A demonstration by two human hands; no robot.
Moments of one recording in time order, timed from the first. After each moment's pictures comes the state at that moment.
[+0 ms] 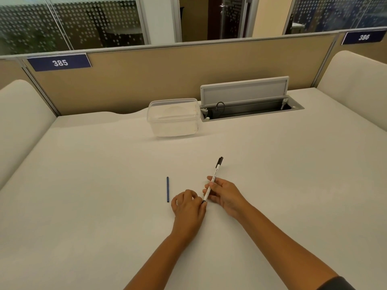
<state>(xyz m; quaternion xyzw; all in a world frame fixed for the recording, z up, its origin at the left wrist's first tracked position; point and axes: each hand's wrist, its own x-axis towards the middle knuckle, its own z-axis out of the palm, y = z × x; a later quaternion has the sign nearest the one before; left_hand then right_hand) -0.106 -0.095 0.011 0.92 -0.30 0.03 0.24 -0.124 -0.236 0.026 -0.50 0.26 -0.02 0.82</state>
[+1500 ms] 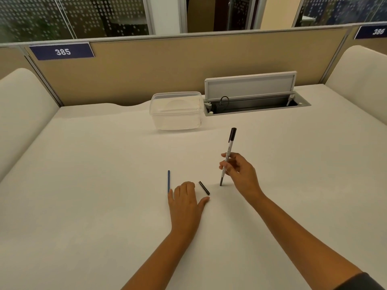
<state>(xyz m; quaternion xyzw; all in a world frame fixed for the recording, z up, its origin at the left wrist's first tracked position) -0.109 -0.097 0.007 0.94 -0.22 0.08 0.23 -0.134 -0.265 0.059 -0.76 0.15 -0.22 0.59</state>
